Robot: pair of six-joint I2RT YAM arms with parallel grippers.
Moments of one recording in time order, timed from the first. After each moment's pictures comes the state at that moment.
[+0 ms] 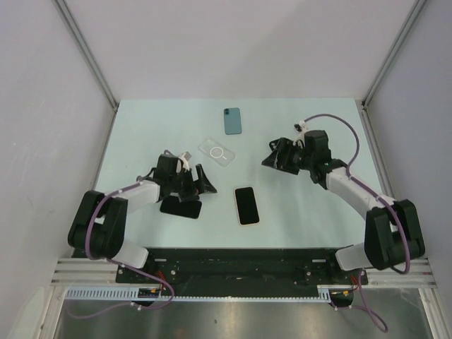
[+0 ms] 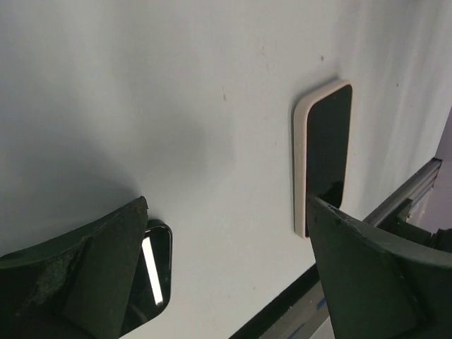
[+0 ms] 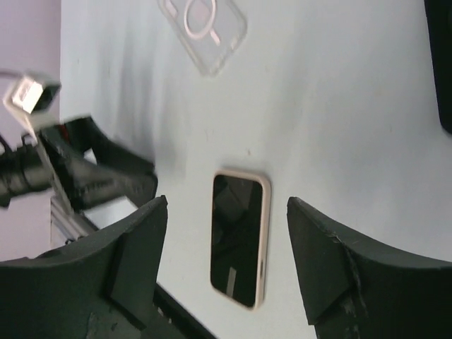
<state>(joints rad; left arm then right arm) -0.28 1.51 0.67 -0.05 0.49 -0.58 0.29 1.35 0.81 -0.08 -0.46 0.59</state>
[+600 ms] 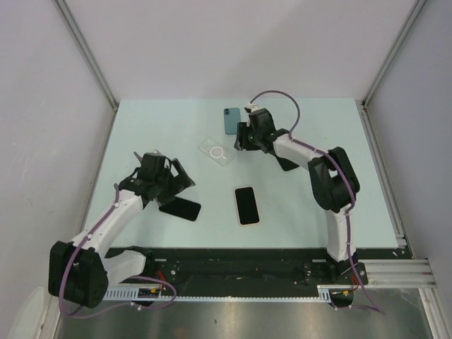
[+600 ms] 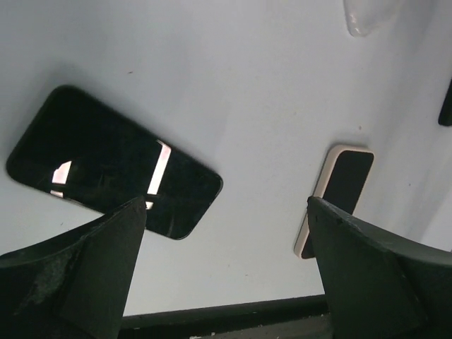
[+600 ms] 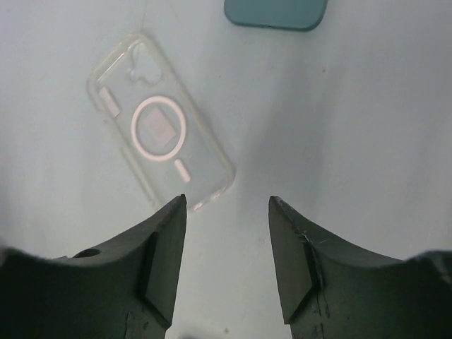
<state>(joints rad) -0.27 1.13 0.73 -0.51 0.08 -0.79 0.52 2.03 1.50 -0.14 -0.10 0.41</state>
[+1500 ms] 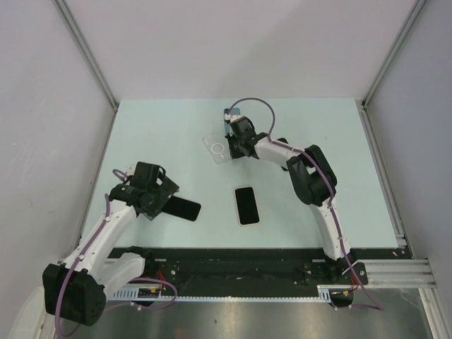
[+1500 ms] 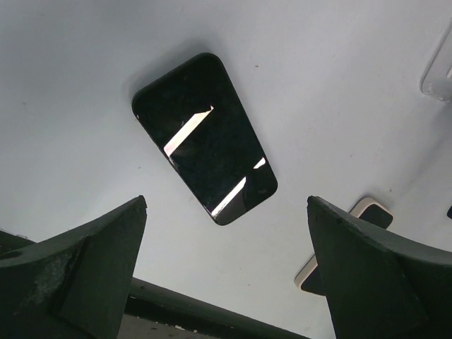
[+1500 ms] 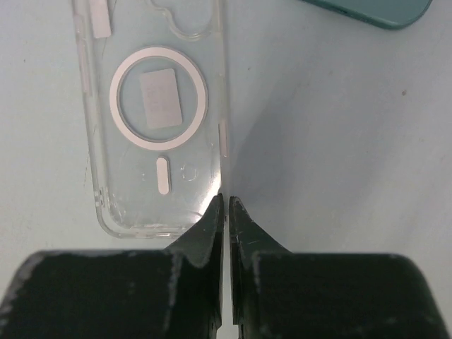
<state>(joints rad) -0.24 0.97 0.72 -0.81 -0.16 -1.08 0.61 2.30 1.76 -0.25 -0.02 0.21</state>
